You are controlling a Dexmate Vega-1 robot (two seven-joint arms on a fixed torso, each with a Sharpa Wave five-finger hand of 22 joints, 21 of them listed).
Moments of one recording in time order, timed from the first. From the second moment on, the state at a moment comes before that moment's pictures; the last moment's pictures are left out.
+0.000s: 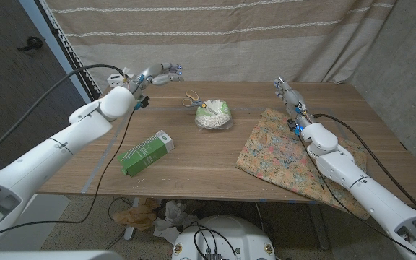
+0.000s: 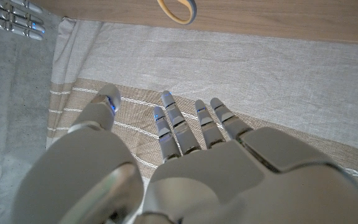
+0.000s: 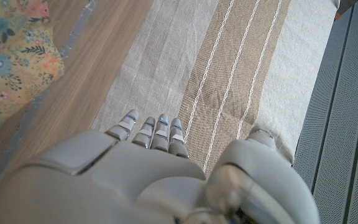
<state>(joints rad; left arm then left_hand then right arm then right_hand) 0.68 0.89 0.45 -1.74 0.06 0.05 0.06 0.57 -0.15 0.63 -0.17 0.30 0.47 -0.19 0.25 0.23 0.58 -0.21 0.28 0.26 0.29 -0.04 0.19 0.18 0.20 -0.04 0.23 0.17 -0.86 -0.57 -0.37 -1.42 0.51 0.34 -0.05 0.37 0.08 -0.19 -0.04 0.49 0.10 0.06 0.20 0.18 0.08 0.04 0.24 0.19 -0.01 -0.02 0.18 0.18 -0.03 0.04 0.26 0.18</state>
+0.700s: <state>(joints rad) 0.62 0.90 0.52 -1.80 0.34 0.18 0.08 0.60 -0.18 0.63 -0.17 0.31 0.59 -0.21 0.29 0.23 0.65 -0.22 0.29 0.28 0.31 -0.04 0.20 0.18 0.23 -0.04 0.21 0.17 -0.85 -0.57 -0.37 -1.41 0.50 0.35 -0.06 0.37 0.08 -0.19 -0.04 0.49 0.09 0.04 0.19 0.18 0.11 0.01 0.24 0.19 -0.02 -0.03 0.18 0.18 -0.03 0.04 0.25 0.18</state>
